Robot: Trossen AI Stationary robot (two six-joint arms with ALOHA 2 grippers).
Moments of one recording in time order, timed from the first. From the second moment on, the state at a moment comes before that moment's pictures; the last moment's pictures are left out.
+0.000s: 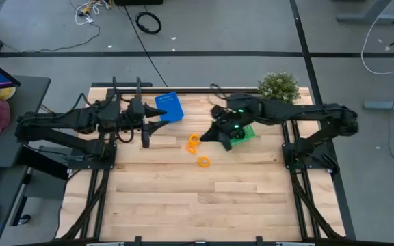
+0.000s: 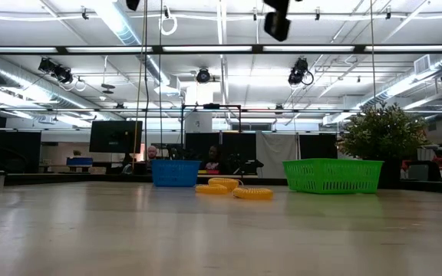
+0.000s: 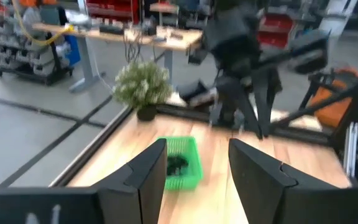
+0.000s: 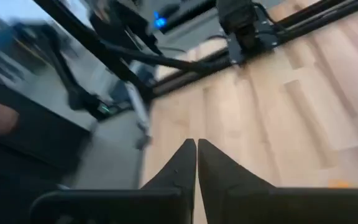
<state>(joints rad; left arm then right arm) -0.04 0.94 1.05 -0.28 -0.31 -0.13 -0.09 1.45 1.33 -0.32 -0.43 0.43</state>
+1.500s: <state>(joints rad) -0.04 0.88 1.05 -0.58 -0.36 -0.20 0.11 2.10 1.57 -0.85 -0.01 -0.31</state>
